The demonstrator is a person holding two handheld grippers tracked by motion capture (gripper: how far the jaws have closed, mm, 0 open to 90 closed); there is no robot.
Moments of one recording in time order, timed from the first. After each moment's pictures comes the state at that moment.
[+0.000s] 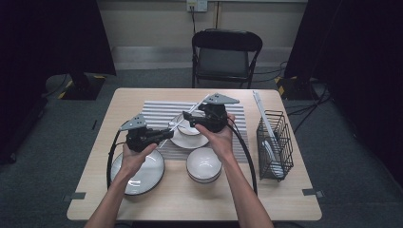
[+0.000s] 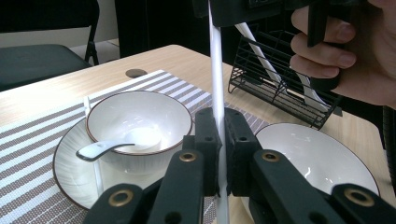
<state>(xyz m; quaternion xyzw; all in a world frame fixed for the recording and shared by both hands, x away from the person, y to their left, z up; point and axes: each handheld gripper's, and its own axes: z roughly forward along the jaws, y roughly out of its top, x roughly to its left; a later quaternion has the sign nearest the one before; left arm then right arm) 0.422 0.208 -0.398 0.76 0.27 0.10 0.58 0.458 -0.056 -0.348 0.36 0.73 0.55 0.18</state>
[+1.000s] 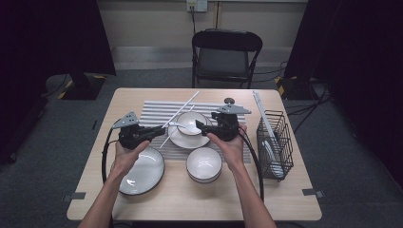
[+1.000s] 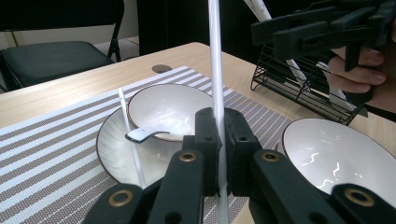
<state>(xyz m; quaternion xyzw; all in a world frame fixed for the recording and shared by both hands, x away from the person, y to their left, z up) 0.430 0.232 -0.401 0.76 0.29 0.12 0.57 0.447 -0.092 -0.378 0.39 0.73 0.53 0.18</state>
